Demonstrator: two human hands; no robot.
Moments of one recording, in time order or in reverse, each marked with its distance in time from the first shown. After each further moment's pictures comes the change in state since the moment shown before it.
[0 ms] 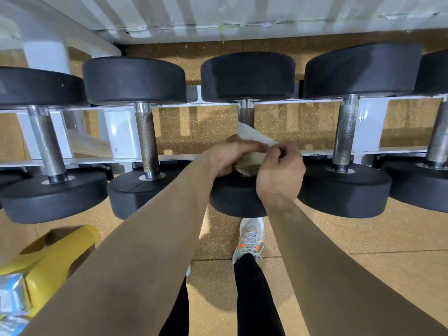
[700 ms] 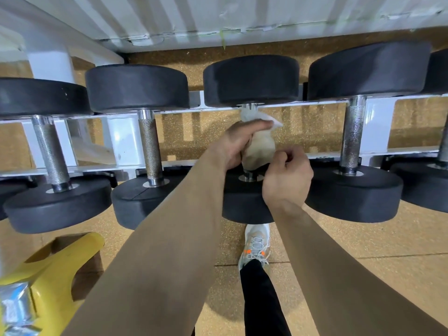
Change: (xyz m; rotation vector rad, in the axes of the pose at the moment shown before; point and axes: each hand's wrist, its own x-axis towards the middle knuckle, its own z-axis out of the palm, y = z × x) left_hand 0.009 0.025 0.005 -0.174 0.075 0.076; right_hand 0.002 0.005 0.001 0.035 0.010 -0.021
